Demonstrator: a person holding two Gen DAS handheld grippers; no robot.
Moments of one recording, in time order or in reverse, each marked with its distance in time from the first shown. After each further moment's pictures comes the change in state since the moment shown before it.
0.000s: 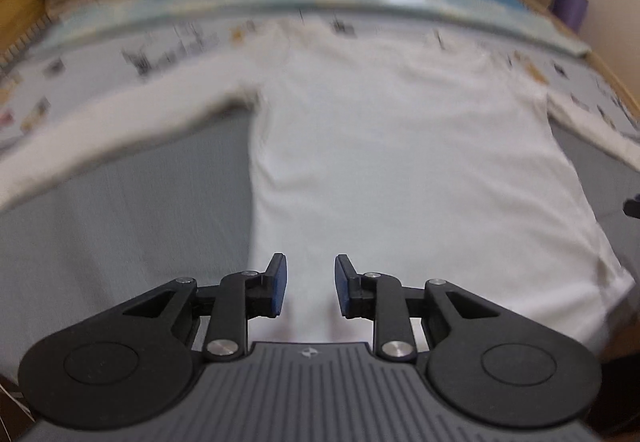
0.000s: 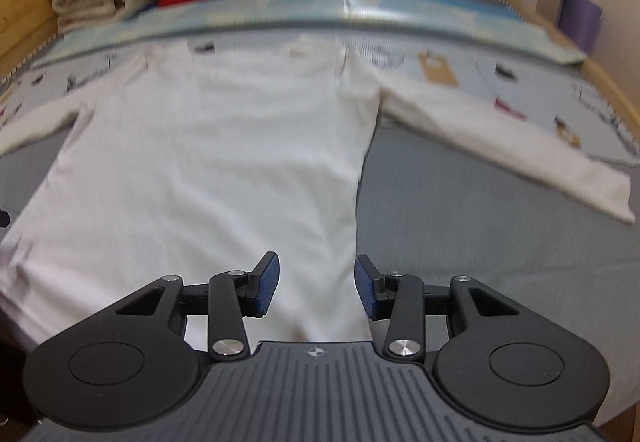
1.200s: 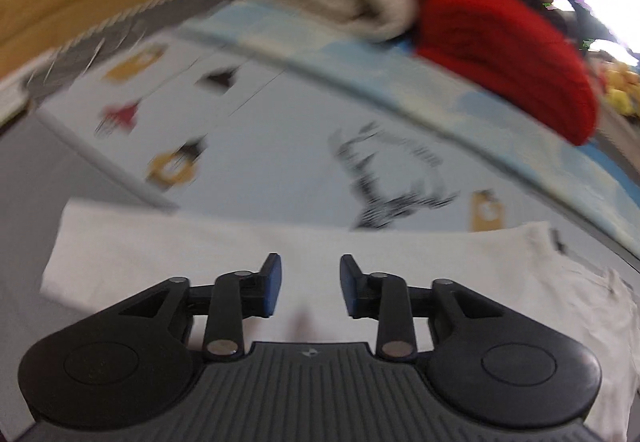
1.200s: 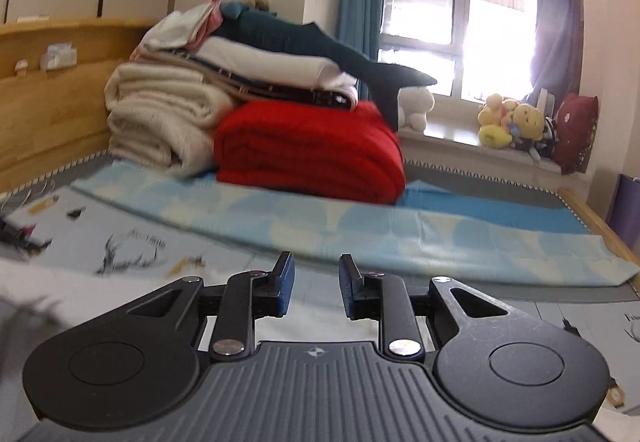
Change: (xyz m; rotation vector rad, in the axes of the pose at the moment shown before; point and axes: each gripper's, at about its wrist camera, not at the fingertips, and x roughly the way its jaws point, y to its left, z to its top) left arm 0.099 0.271 0.147 -0.526 -0.023 0.186; right arm 0.023 0.097 0.217 -0.145 -0.471 0.094
